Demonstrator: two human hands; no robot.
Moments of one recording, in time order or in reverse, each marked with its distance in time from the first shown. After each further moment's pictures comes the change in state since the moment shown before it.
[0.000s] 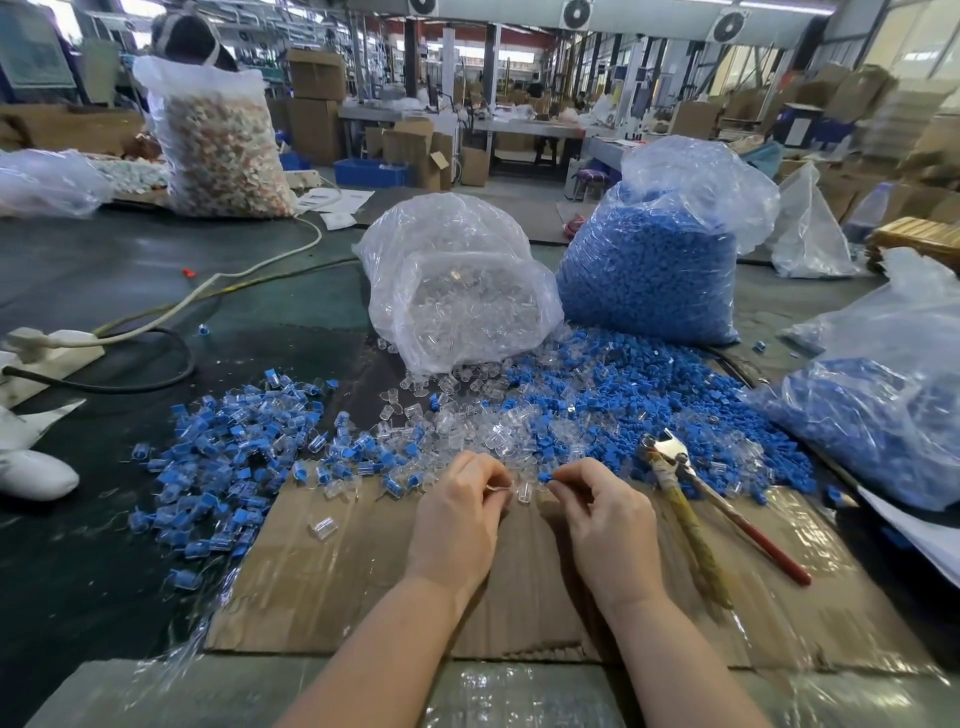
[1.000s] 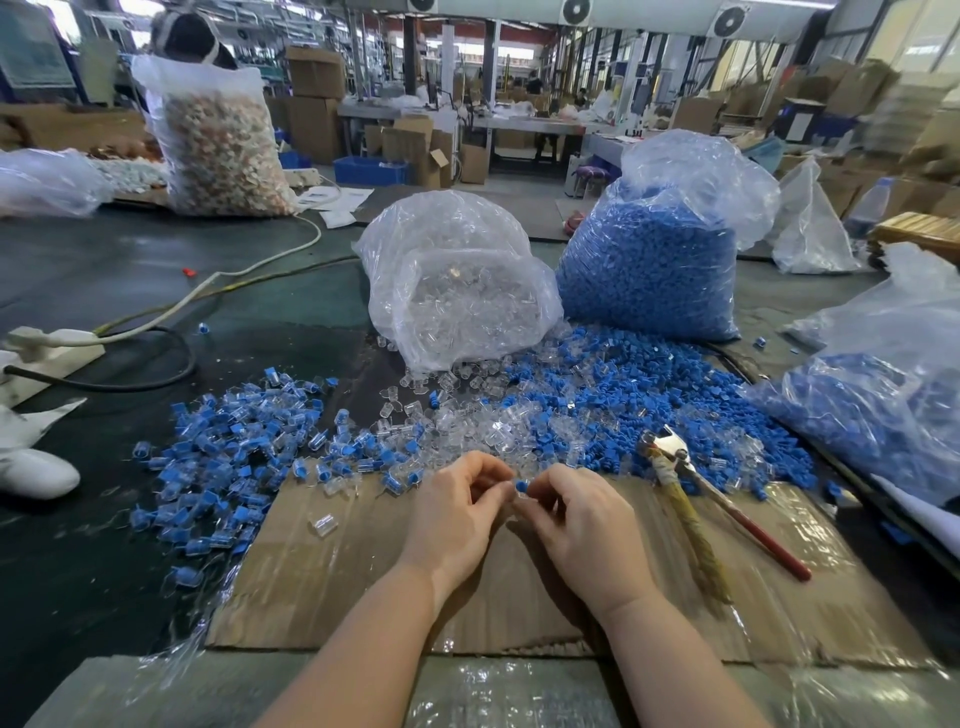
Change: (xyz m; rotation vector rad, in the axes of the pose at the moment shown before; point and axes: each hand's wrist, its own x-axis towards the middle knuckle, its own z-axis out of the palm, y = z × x) left_hand 0.003 -0.004 -0.007 -0.316 -0.110 -0.172; right_hand -0.002 -0.002 0.005 -0.143 -0.121 -0.207
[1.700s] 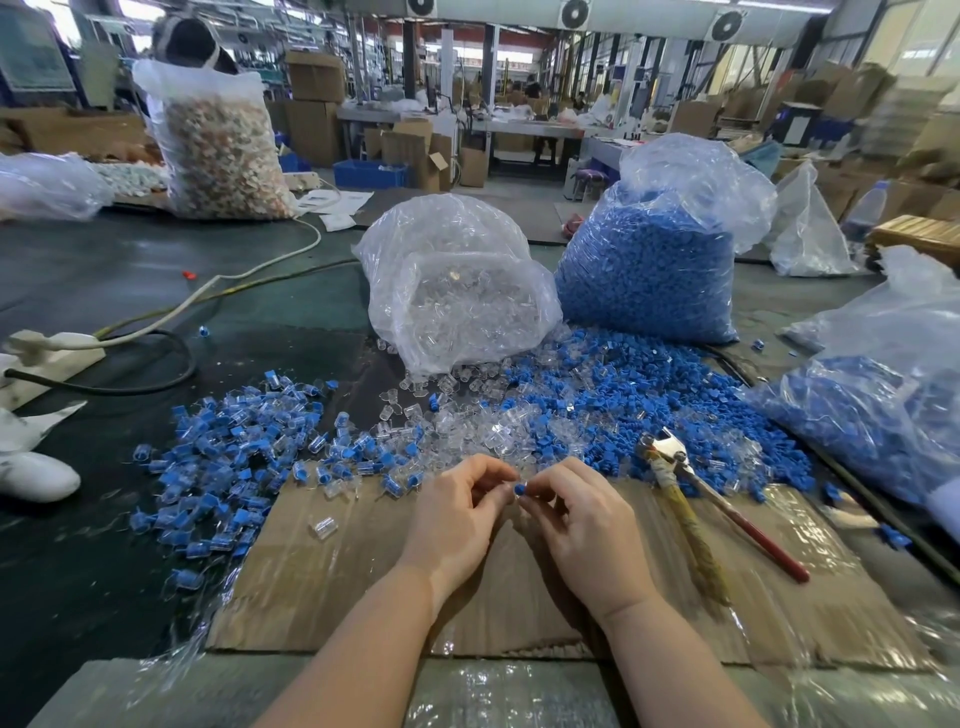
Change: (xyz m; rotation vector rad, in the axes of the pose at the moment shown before) left_hand 0.000 0.001 0.000 -0.002 -0.035 0.009; right_hand -0.001 -0.003 -0.006 0.098 0.051 -0.078
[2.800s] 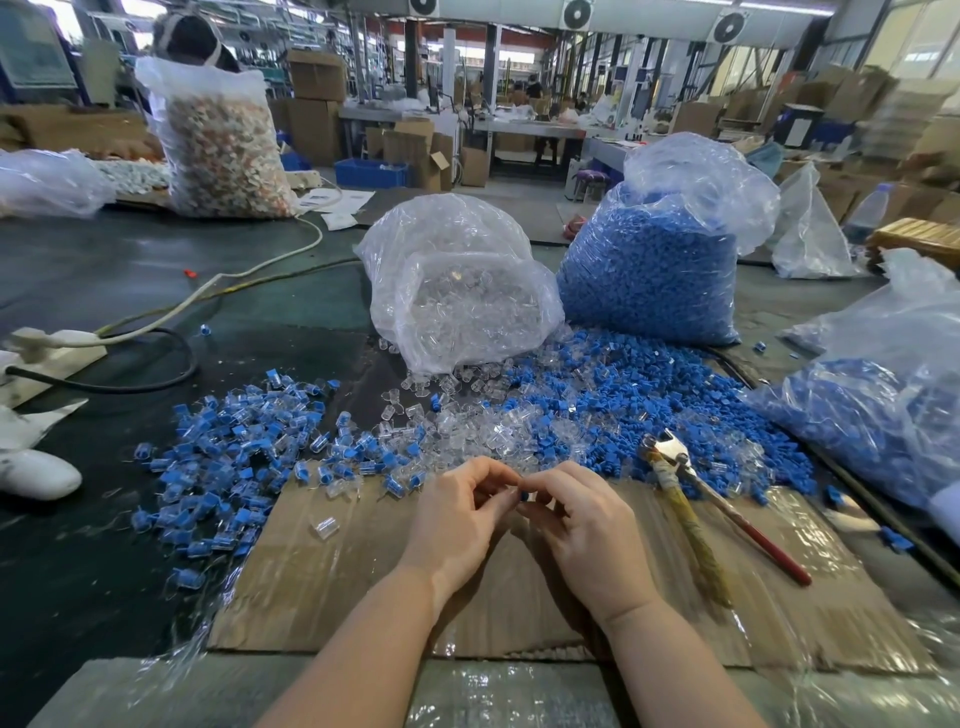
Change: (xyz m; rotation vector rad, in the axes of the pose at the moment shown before) left_hand -0.001 0.003 -0.001 -0.068 -0.015 -0.020; right_hand 0.002 -0.002 -0.001 0.030 -0.006 -0.043
